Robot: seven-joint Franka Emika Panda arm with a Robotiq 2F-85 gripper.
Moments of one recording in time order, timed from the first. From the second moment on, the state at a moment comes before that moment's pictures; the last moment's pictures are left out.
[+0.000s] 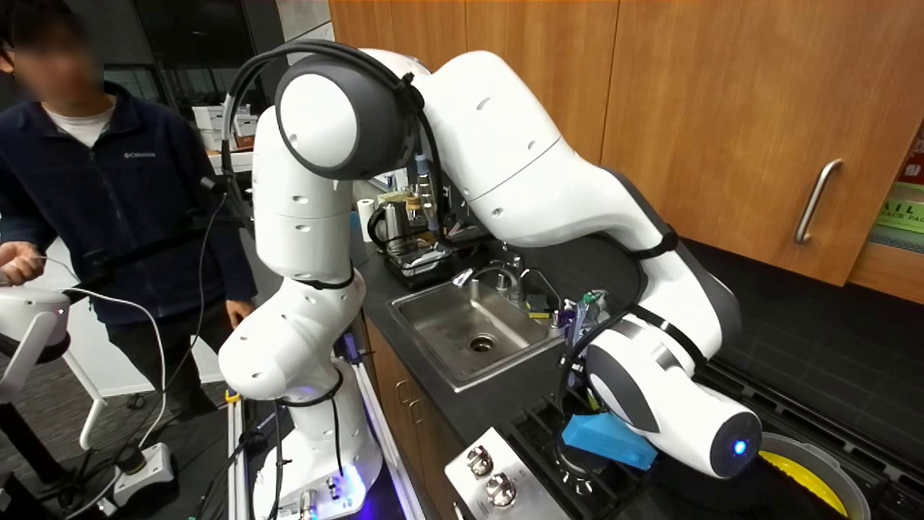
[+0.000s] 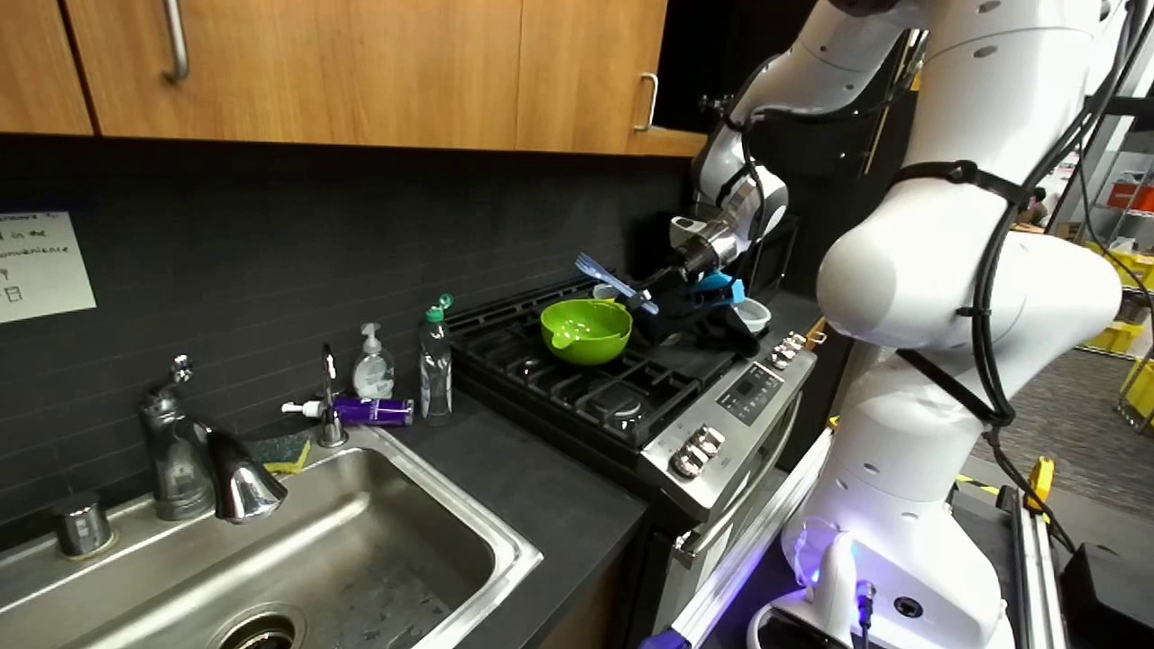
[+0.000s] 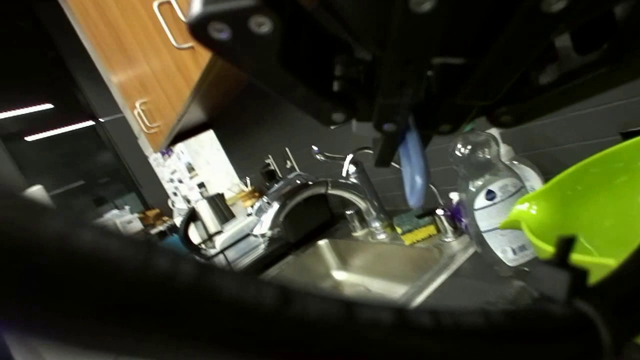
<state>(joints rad) -0.74 0.26 -0.04 -2.26 0.91 1.68 -2.10</state>
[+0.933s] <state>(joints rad) -0.60 0.49 -0.24 -2.07 1.08 1.12 -1.81</state>
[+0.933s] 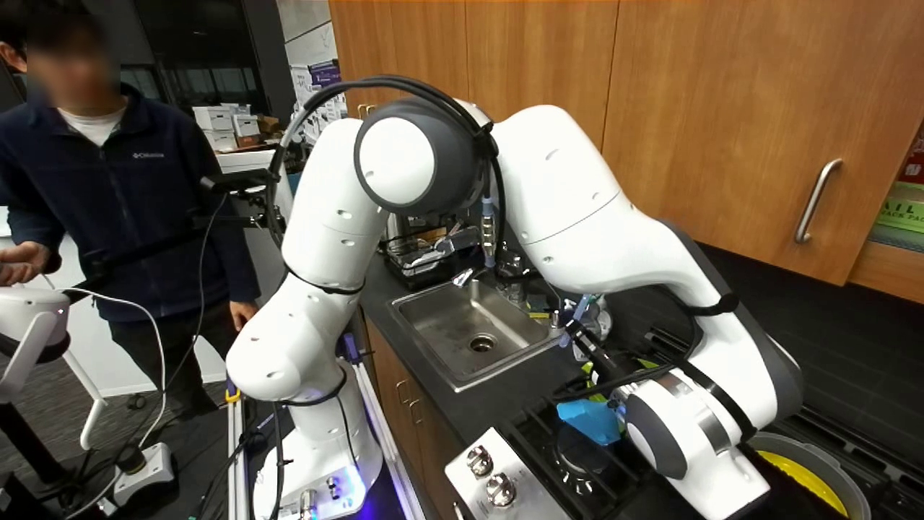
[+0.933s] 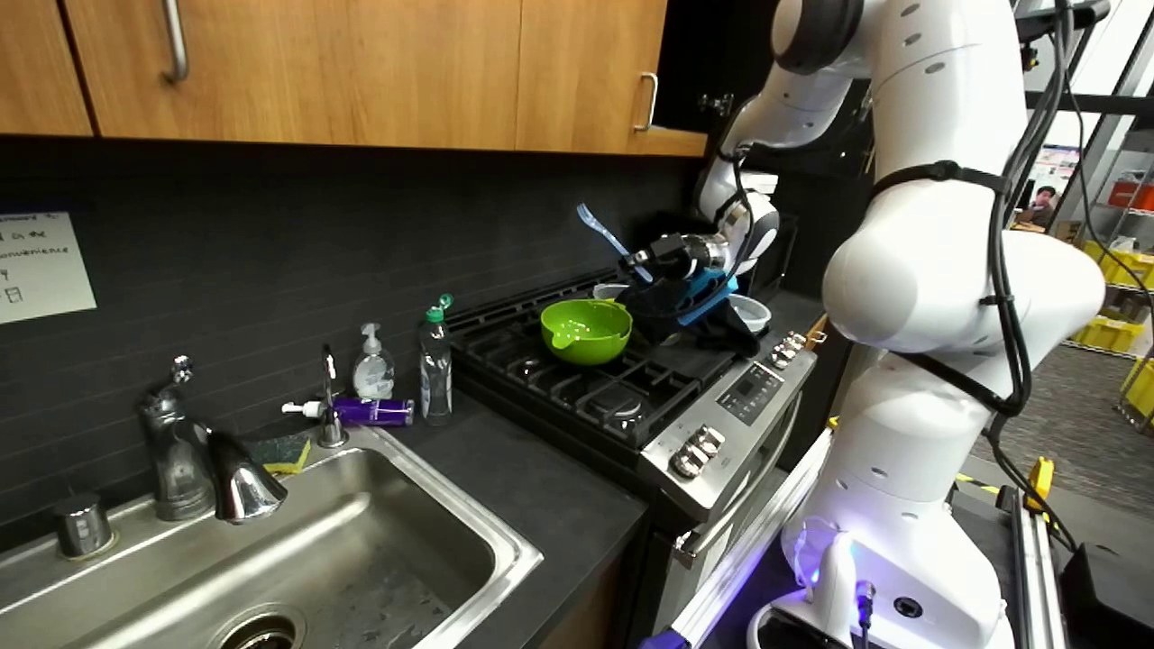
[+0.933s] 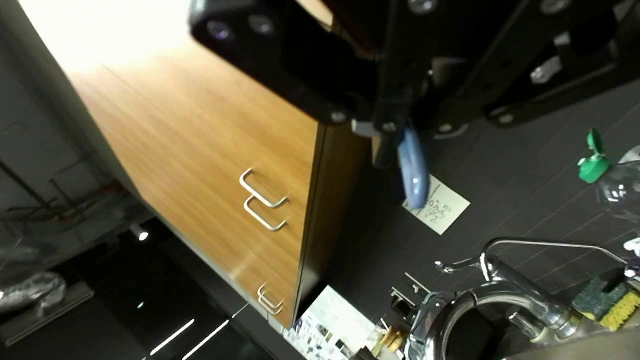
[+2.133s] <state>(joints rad) -0.49 0.45 -0.39 -2.28 1.44 1.51 -1.36</state>
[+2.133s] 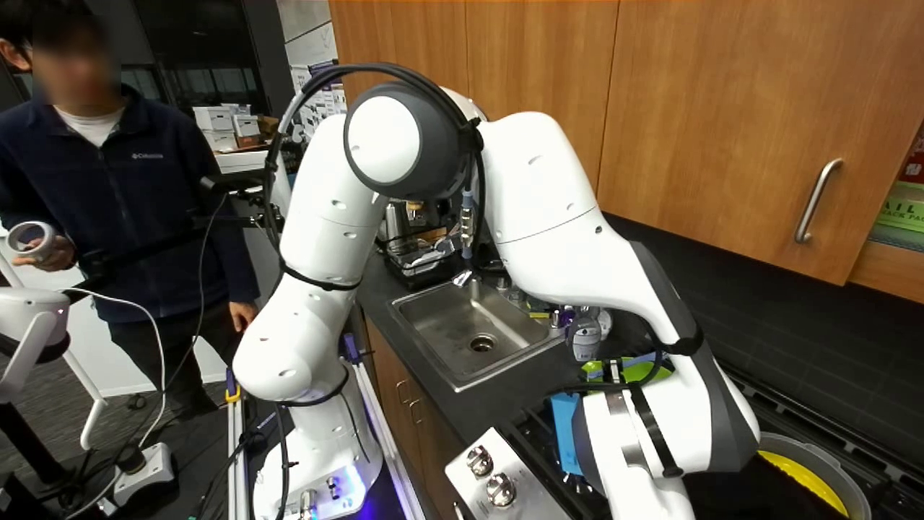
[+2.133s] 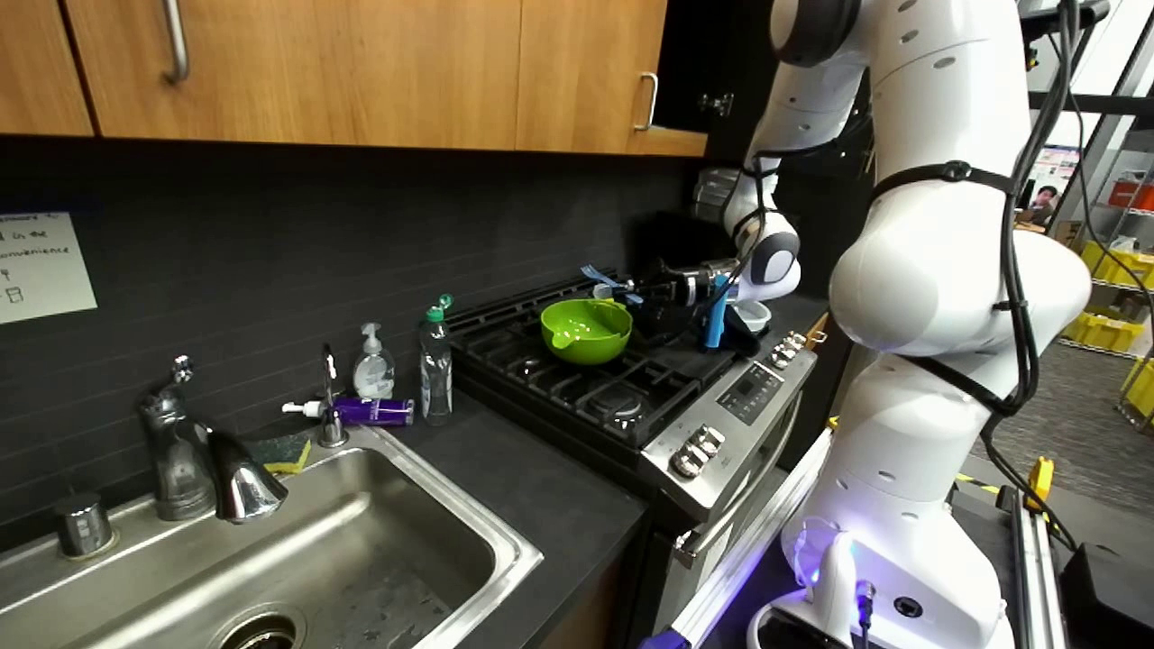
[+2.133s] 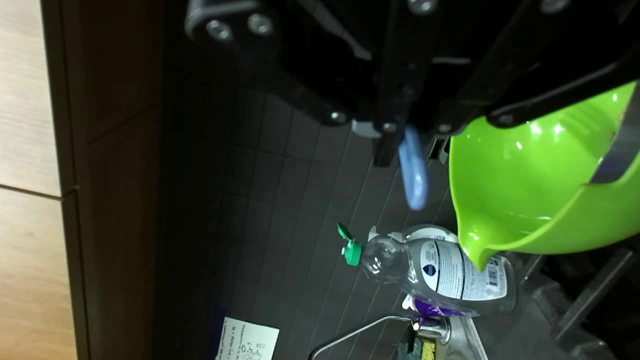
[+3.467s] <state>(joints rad) -0.52 0.41 -0.47 -2.23 1.21 1.34 -1.19</state>
